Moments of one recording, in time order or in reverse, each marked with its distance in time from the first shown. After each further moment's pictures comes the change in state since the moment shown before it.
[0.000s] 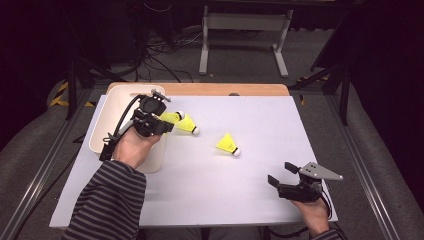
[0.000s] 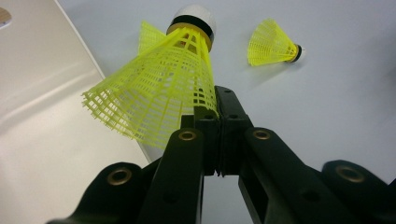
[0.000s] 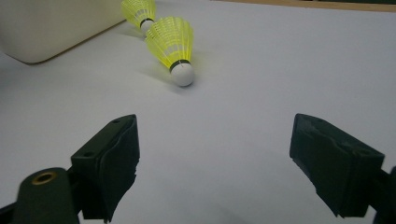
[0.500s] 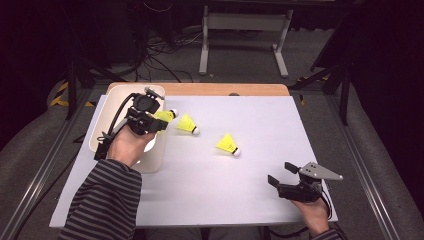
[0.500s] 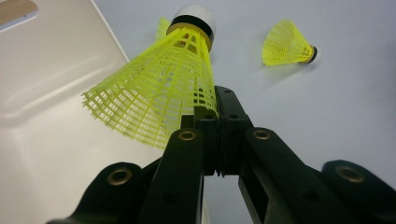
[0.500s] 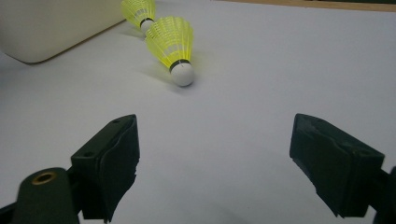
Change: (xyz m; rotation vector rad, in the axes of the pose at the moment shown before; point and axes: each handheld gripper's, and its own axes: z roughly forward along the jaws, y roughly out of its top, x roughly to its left) left arm 0.013 -0.003 -0.004 0.002 0.022 -0.025; right arm 0.000 0.000 0.000 0.001 0.000 -0.002
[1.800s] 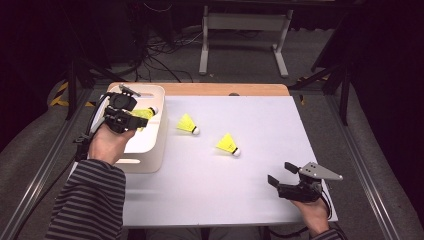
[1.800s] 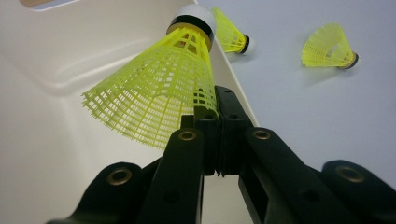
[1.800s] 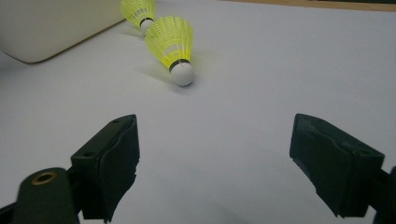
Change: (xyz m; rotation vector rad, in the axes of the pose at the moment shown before) left arm 0.044 -0.019 -0.014 -0.018 0.053 -0.125; right arm 0.000 0.000 0.000 0.002 -0.003 0.000
